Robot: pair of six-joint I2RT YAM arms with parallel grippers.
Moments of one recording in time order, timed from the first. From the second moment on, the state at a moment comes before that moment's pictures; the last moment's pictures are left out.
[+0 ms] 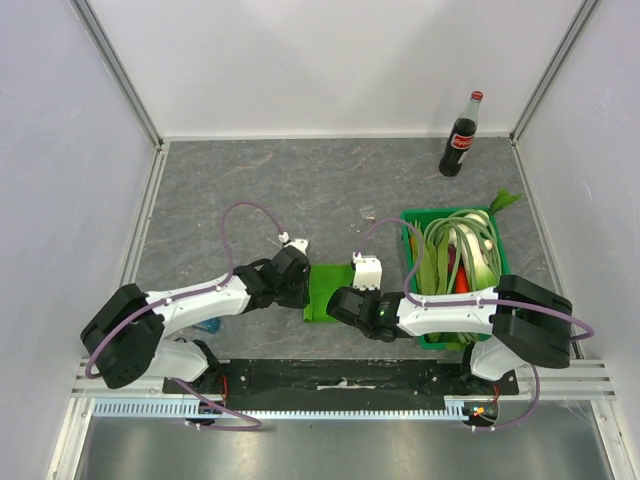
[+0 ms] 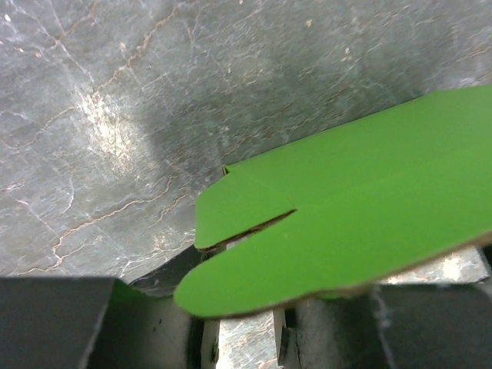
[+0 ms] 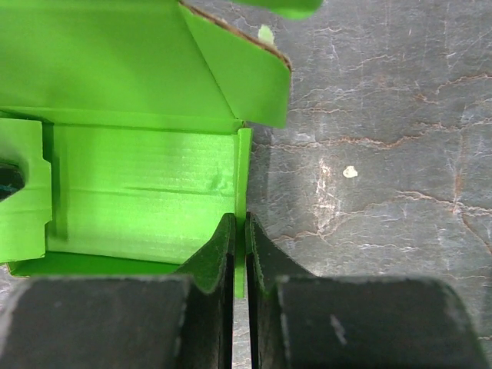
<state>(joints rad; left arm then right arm) -0.85 1.32 0.65 -0.30 -0.10 -0.61 1.23 1.51 0.72 -0.32 0.64 1.04</state>
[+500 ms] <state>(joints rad) -0.85 1.35 0.65 -0.31 -0.08 -0.62 1.23 1.50 0.72 -0.31 0.63 1.03</state>
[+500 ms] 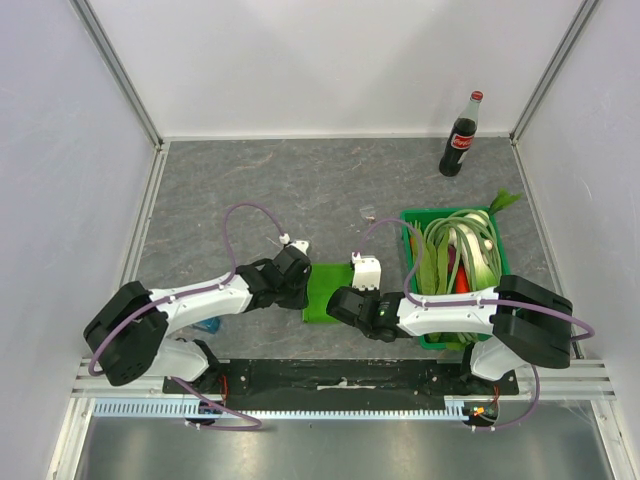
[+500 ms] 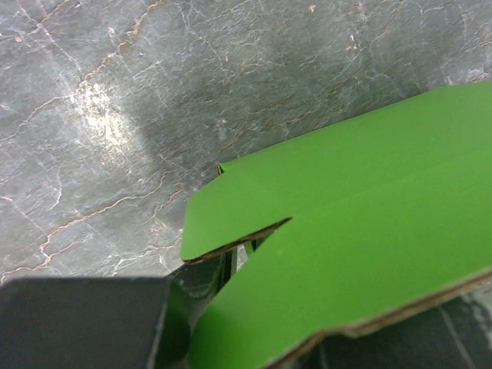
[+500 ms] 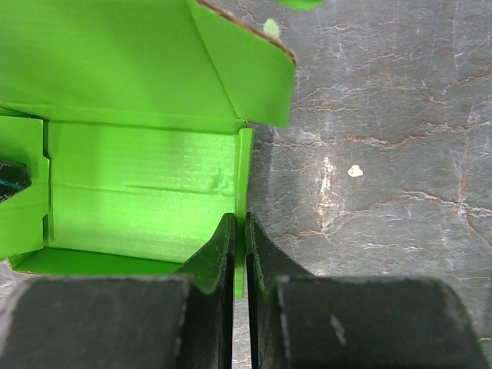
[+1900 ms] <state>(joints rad) -1.09 1.68 0.87 -0.46 -0.68 -0.79 1.24 1.49 0.67 -0.22 0.67 1.11</state>
